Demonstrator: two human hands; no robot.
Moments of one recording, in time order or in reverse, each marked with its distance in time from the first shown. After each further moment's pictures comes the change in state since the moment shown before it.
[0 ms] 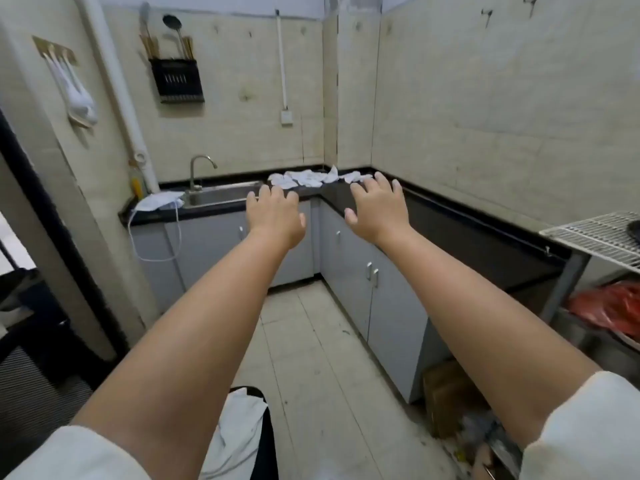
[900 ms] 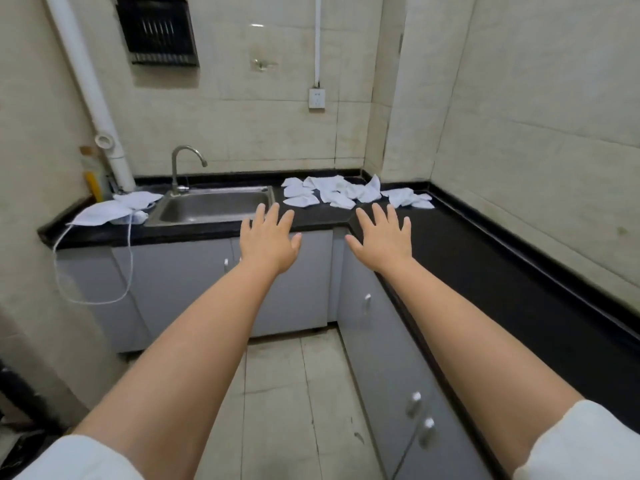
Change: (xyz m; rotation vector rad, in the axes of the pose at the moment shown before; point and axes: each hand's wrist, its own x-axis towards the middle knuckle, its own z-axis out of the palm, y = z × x) left_hand 0.521 -0.011 0.325 -0.105 -0.180 -0.181; right_hand 0.515 0.119 0.366 0.057 -0.254 -0.035
